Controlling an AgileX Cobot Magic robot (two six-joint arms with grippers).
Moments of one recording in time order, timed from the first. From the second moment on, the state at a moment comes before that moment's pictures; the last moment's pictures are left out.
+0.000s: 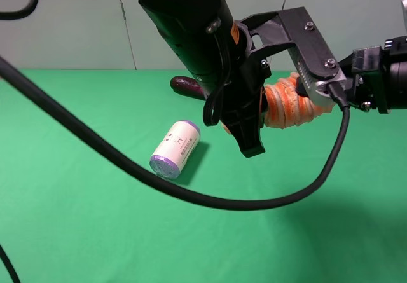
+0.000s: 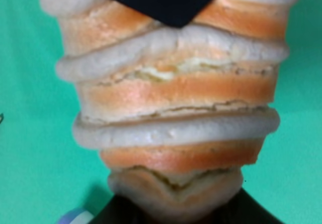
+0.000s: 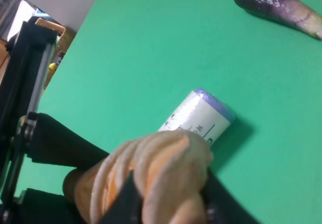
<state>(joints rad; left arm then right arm) -1.02 1.76 -1.40 0.00 0.62 0.49 0.03 1.03 -0.58 1.26 0.87 -0.93</state>
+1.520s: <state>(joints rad) -1.02 1.60 -1.39 0.22 0.94 0.10 0.03 1.03 -0.58 1.24 0.84 -0.93</state>
